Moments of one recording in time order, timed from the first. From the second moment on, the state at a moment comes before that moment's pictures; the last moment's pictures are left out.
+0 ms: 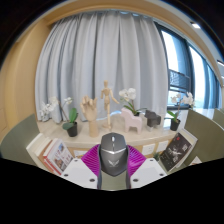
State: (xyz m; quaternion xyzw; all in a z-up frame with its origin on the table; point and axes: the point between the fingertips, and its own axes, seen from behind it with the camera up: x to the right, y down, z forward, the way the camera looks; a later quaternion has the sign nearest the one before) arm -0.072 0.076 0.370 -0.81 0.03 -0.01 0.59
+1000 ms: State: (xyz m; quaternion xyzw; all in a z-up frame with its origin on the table) arm -0.272 0.001 -0.013 -0.95 -0.02 0.00 0.32
